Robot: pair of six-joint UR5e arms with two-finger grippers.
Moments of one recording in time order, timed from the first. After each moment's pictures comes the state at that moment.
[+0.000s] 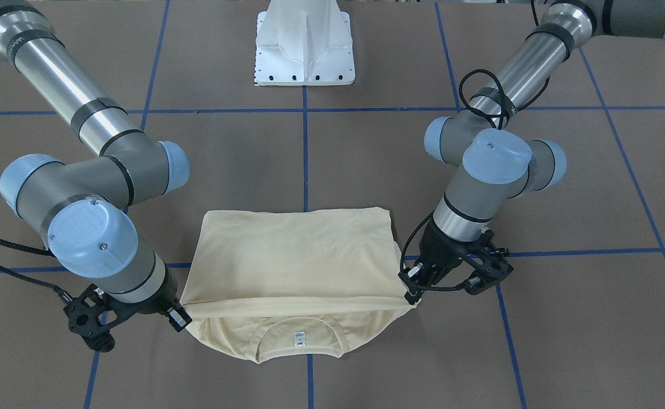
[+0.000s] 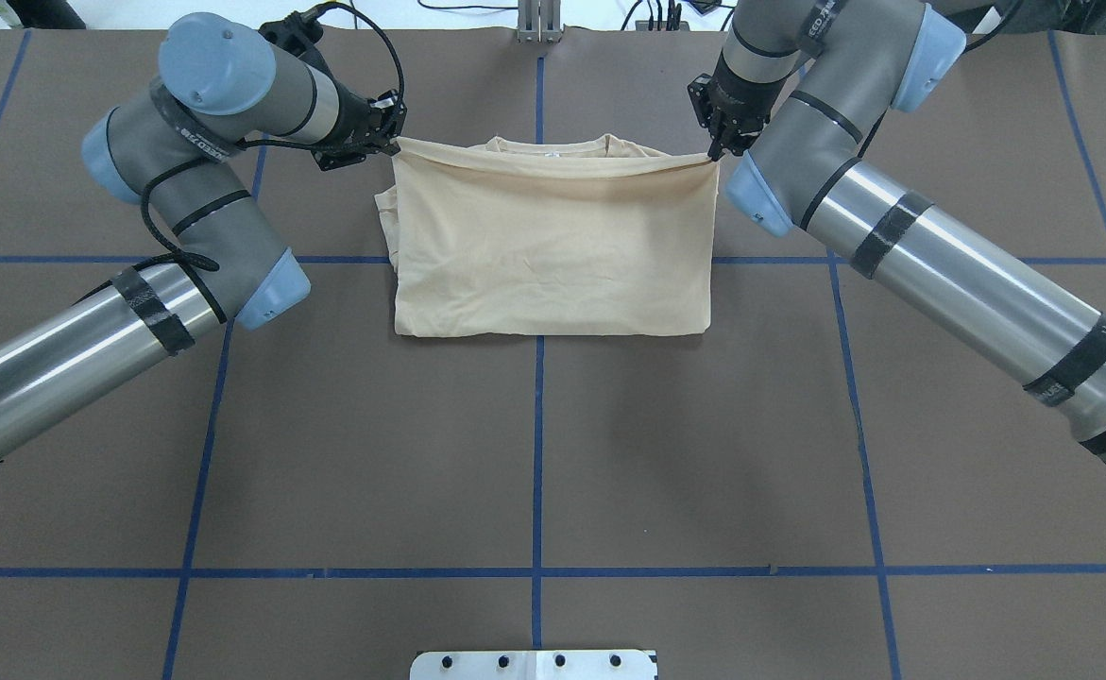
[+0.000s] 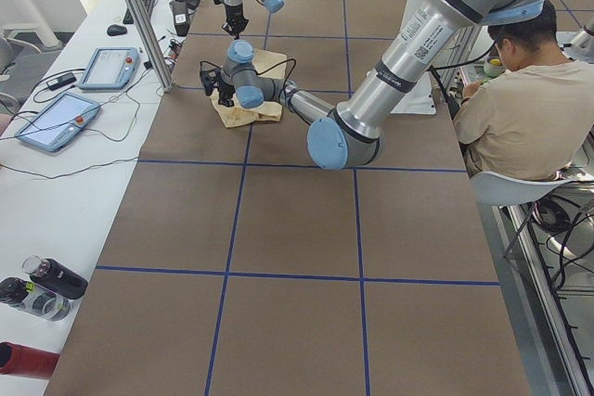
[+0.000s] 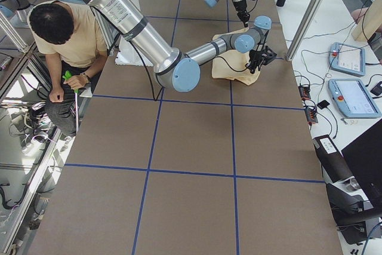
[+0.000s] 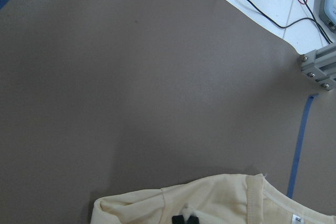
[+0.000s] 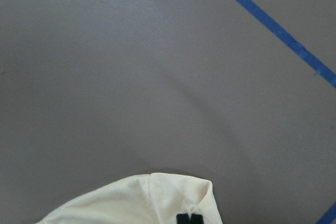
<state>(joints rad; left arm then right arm) -0.83 -2.31 -1.19 -2.30 -1.87 -1.60 0.92 -0.71 1.07 -1.35 2.09 1.68</state>
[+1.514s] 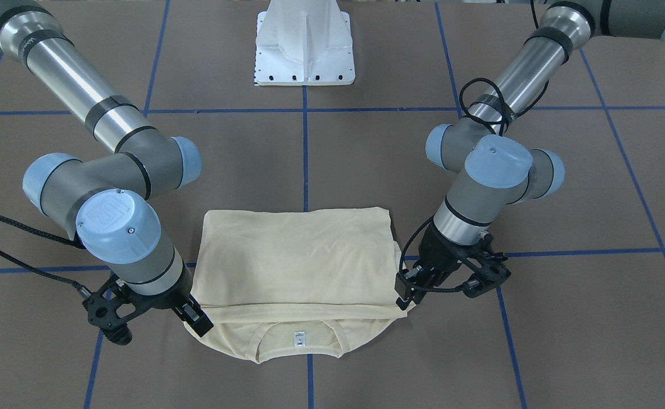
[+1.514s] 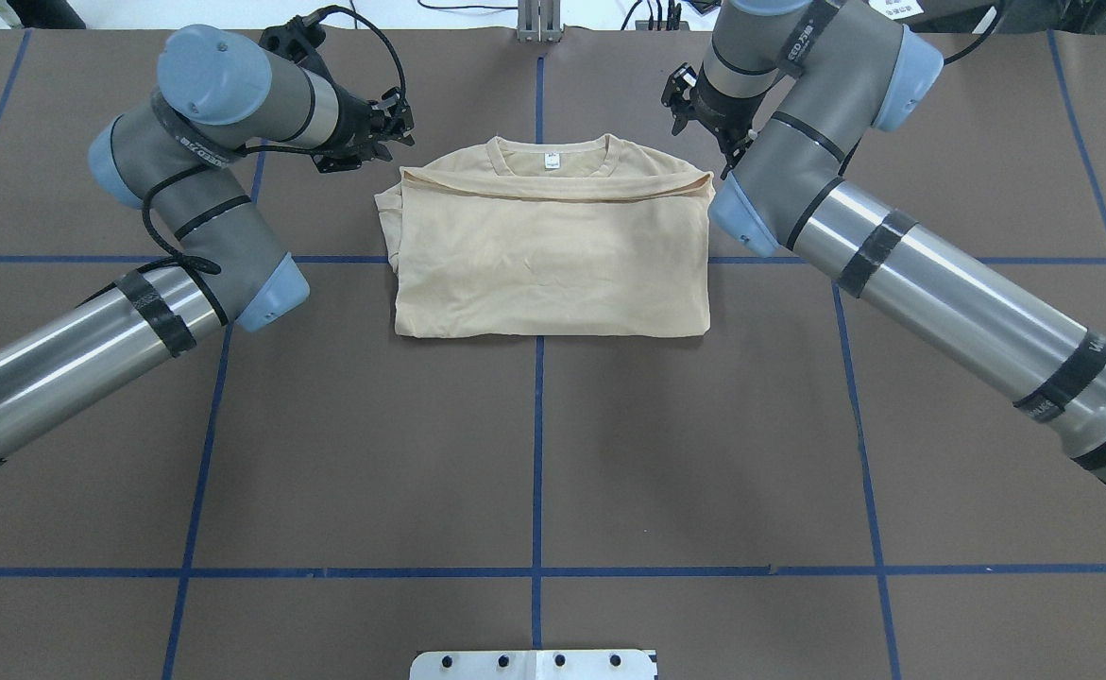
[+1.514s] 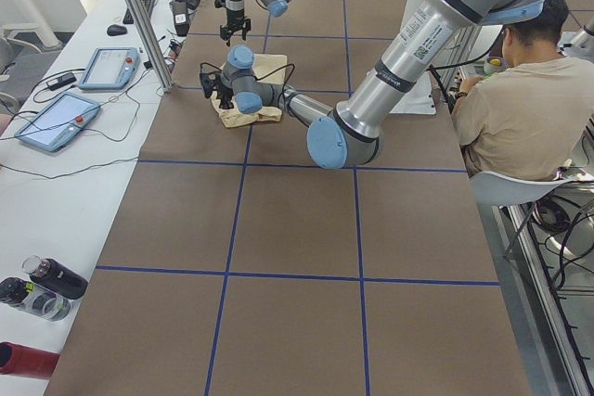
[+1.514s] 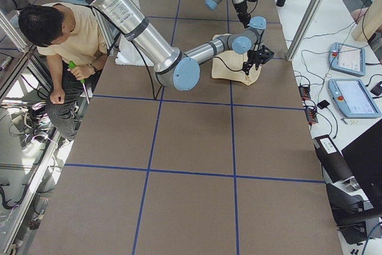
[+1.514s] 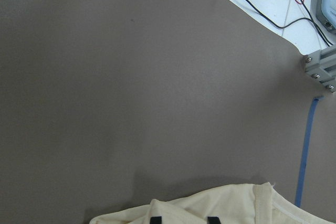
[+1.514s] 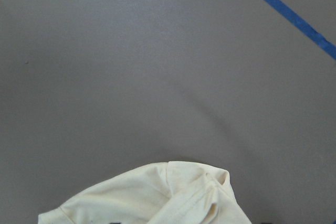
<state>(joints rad) -0.83 -2.30 -1.18 -2.38 -1.87 -1.60 0.88 -0.74 1.15 -1.32 2.02 1.73</state>
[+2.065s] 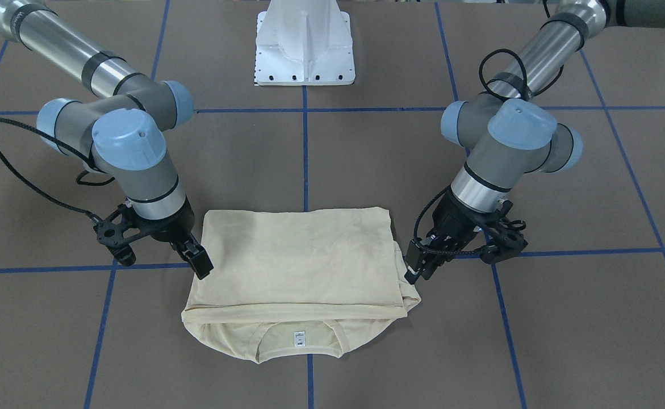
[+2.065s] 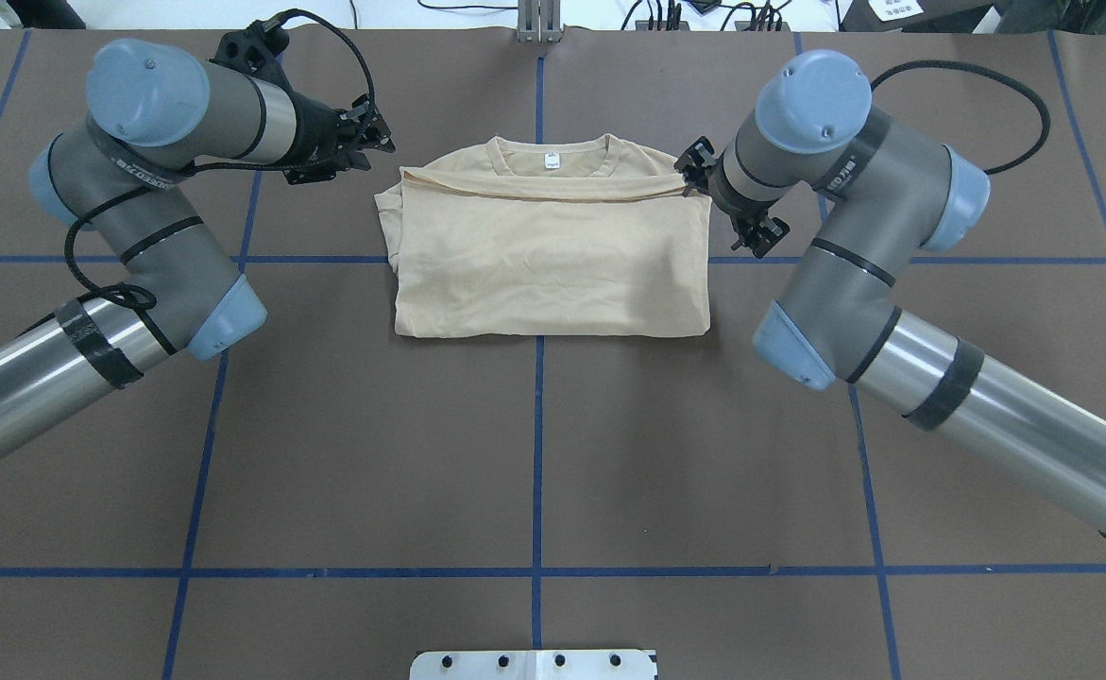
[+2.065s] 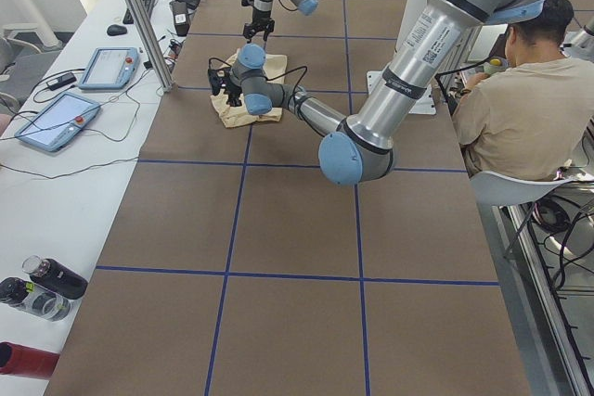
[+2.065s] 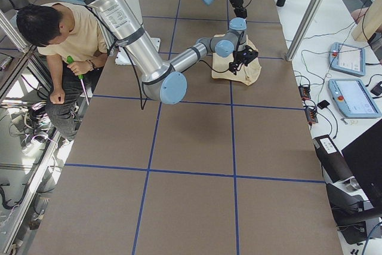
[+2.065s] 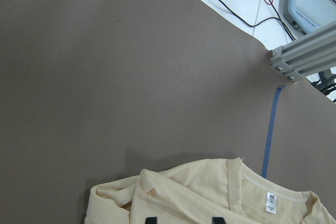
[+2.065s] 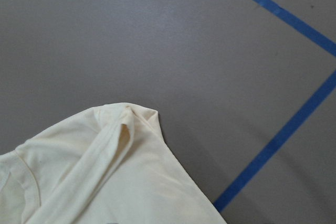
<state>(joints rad) -0.83 -2.18 -1.38 -2.37 -1.88 -1.60 0.75 -1.01 1.54 -1.32 1.85 1.92</state>
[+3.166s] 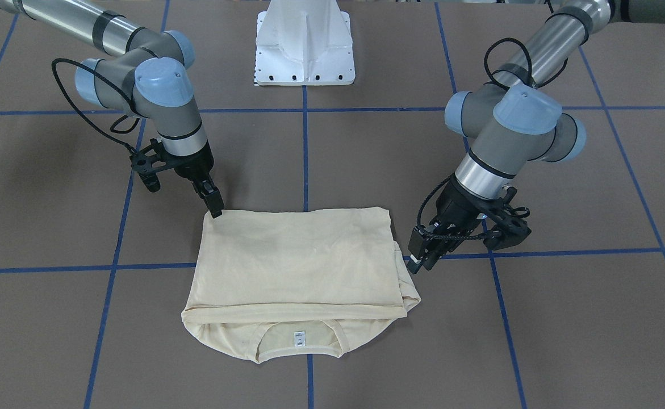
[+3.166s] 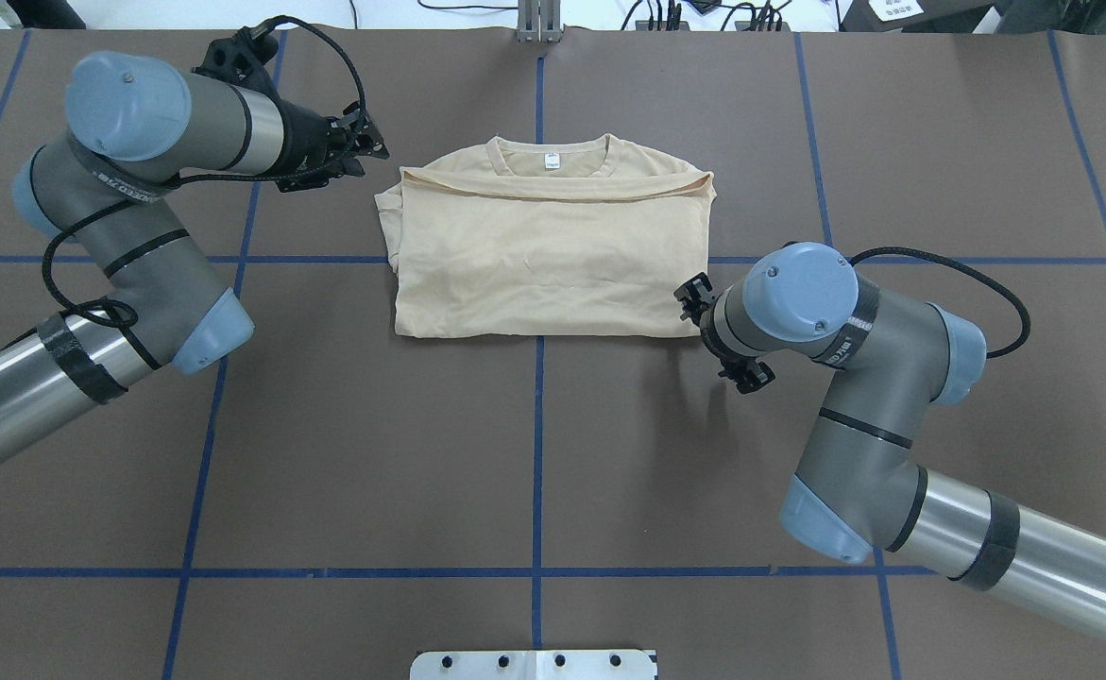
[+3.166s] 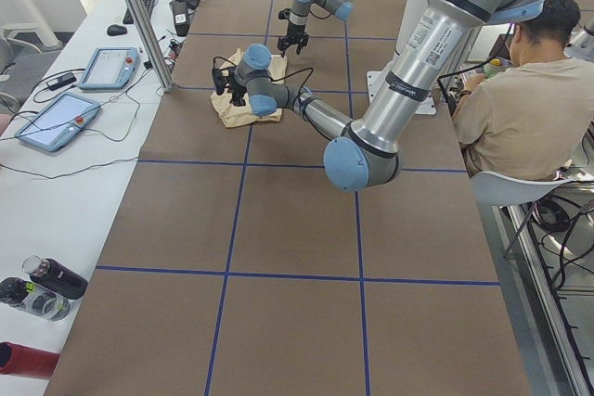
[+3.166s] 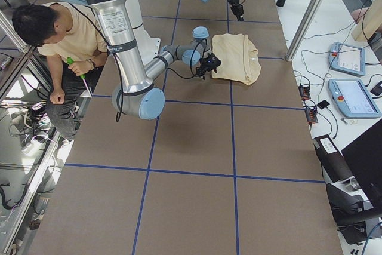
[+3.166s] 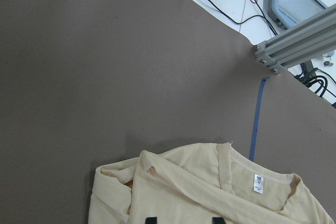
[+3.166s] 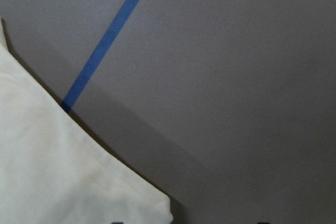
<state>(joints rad) -0.83 -2.14 -1.42 -2.37 -1.87 -1.60 0.55 -1.15 1.69 -1.32 1.73 2.19</state>
